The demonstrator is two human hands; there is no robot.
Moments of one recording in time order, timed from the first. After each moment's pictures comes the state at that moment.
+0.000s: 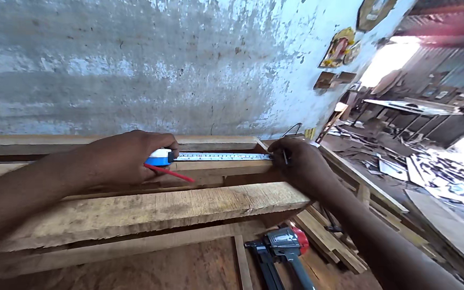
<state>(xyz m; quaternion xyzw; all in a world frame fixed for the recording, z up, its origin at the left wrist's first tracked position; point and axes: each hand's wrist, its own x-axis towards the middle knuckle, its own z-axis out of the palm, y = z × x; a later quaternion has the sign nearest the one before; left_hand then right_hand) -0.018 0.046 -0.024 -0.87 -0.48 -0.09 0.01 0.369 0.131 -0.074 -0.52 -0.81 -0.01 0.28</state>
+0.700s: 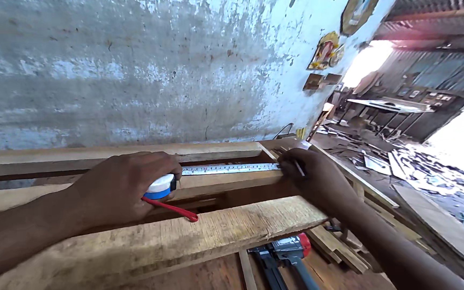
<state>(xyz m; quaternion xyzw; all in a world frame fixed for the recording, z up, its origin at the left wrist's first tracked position) -0.030 0.044 -0.062 -0.90 -0.38 -0.18 0.14 0.370 0.115 -0.076 -0.55 -0.79 -0.02 0.28</state>
